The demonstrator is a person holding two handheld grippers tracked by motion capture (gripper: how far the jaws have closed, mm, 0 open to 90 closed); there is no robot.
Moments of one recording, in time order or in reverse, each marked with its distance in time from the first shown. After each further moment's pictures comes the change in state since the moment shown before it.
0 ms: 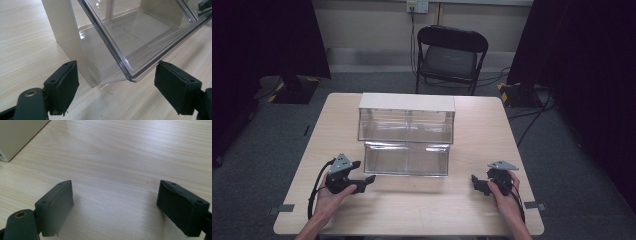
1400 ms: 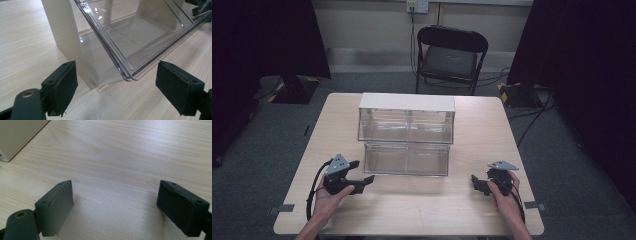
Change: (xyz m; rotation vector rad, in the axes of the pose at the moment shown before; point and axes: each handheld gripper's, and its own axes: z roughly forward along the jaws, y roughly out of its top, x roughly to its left) left arm 0.000 0.000 -0.007 -0.036 -0.012 0.005; right arm 0.000 0.000 0.000 0.000 0.000 -0.001
